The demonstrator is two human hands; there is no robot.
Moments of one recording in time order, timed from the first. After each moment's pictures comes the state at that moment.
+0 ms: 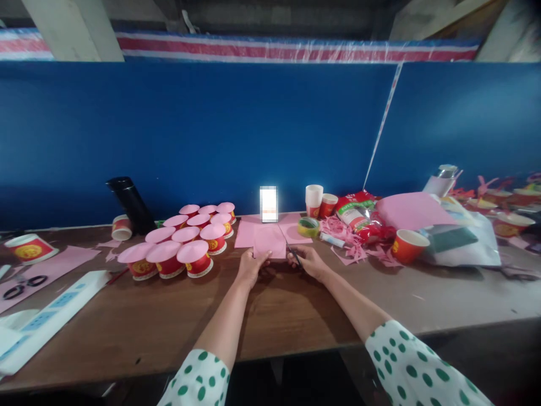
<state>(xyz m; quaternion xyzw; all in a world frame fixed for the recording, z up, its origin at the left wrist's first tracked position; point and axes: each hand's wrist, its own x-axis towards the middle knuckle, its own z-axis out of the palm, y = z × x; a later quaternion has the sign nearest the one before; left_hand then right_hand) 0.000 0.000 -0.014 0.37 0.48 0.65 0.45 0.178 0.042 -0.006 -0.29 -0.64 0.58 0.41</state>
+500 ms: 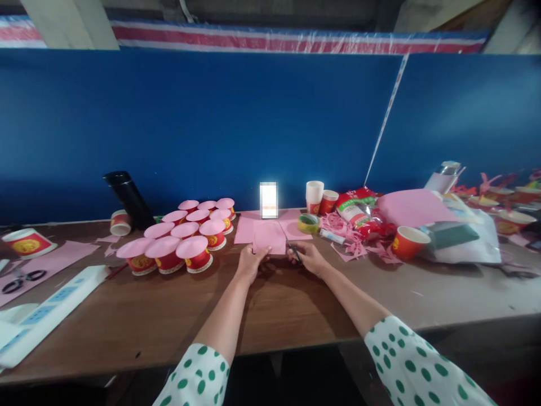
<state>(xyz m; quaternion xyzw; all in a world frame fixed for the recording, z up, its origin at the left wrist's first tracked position) -0.001 0.000 -0.013 0.37 0.48 0.65 0.46 0.180 0.042 -0.006 -0.31 -0.64 0.58 0.40</state>
